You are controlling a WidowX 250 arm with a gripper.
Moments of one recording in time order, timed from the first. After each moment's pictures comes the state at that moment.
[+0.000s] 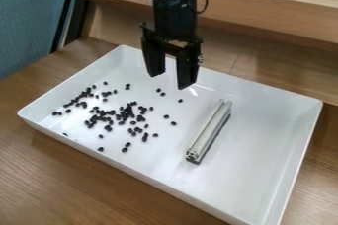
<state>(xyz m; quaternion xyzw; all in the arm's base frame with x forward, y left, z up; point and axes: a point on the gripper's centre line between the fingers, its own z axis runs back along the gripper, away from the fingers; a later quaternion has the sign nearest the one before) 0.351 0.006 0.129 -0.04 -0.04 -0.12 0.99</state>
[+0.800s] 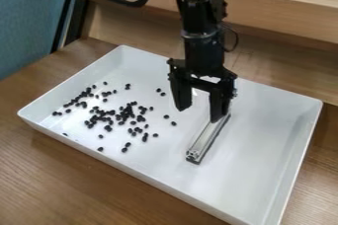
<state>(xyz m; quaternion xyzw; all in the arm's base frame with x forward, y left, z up) 0.355 -0.039 0.088 -0.07 -0.02 -0.07 0.99</state>
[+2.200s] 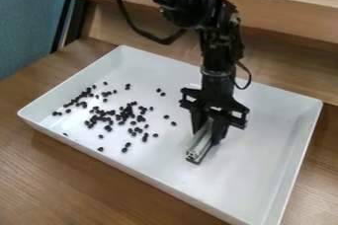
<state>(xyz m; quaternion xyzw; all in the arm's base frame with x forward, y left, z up) 0.371 -0.050 0.030 -0.03 0.01 -0.04 1.00</state>
